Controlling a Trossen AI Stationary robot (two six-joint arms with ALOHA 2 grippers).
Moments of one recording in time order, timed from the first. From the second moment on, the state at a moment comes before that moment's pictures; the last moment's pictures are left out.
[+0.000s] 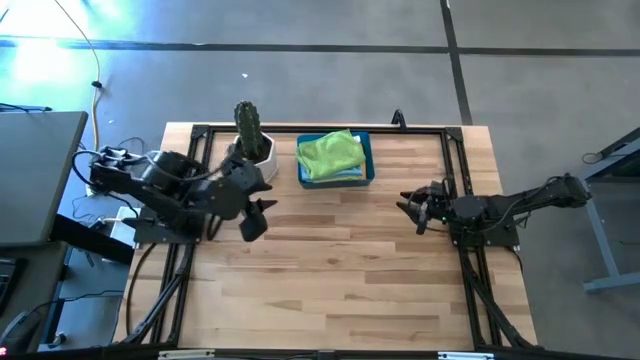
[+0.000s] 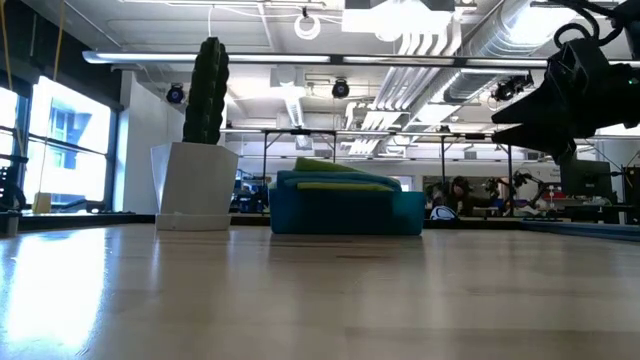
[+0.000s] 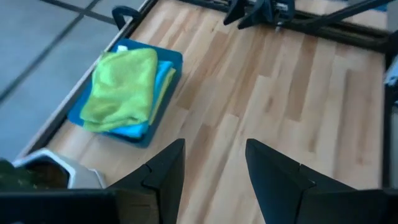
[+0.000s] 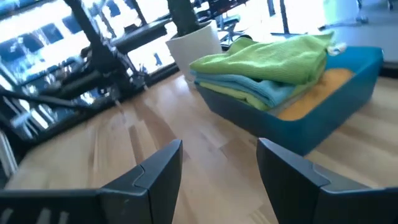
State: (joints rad) left arm -0.24 1.42 1.81 -1.31 -0.54 -0.58; right arm 0.22 0.26 0.01 0.06 0.57 0.49
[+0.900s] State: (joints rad) left arm 0.00 1.20 1.40 -0.97 -0.54 -0.36; right arm 0.22 0.26 0.02 0.06 0.55 0.39
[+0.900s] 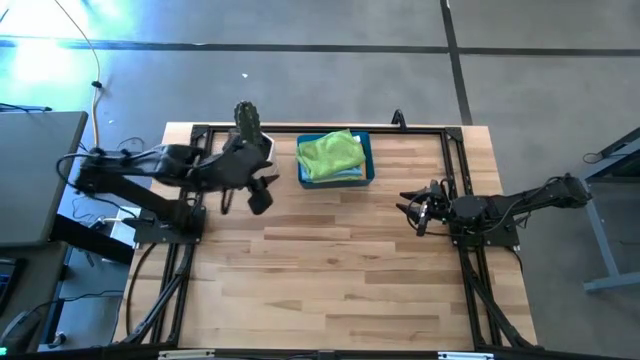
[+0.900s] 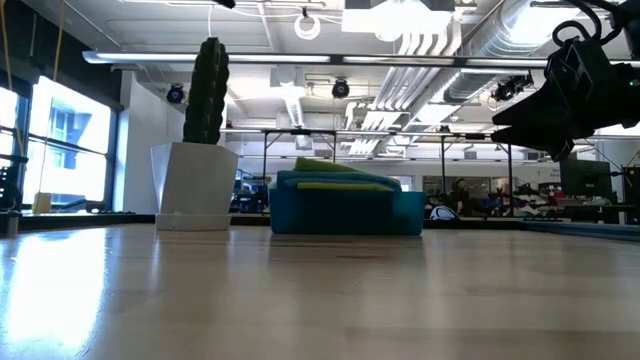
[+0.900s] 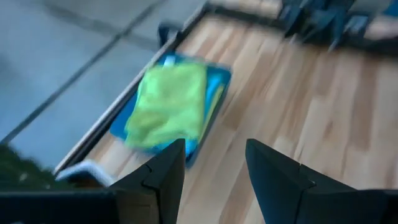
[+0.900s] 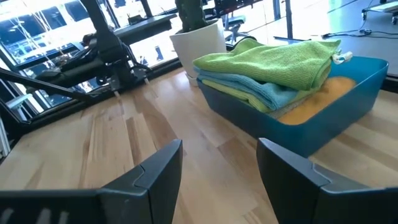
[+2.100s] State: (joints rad) left arm 0.00 0.17 0.11 0.08 -0.52 -0.41; right arm 0.22 0.26 0.02 0.06 0.55 0.39
